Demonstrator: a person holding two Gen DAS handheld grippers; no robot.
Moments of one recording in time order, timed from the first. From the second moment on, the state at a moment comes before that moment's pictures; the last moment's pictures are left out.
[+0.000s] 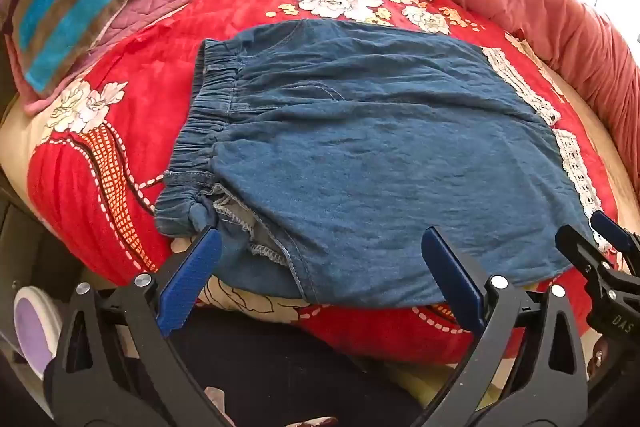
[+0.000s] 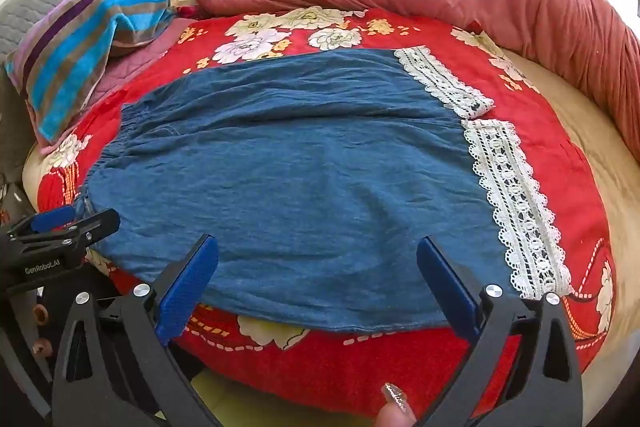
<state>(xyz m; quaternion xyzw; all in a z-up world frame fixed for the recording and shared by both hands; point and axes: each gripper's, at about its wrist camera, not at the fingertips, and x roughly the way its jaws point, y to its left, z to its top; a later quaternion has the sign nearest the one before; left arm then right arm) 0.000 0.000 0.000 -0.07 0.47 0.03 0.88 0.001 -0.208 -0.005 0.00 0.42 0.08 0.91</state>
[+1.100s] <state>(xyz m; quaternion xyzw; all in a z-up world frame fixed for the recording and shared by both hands) -0.001 0.003 0.003 -0.06 0.47 0.04 0.88 0.005 -0.198 -0.007 -0.02 0.42 0.08 0.90</state>
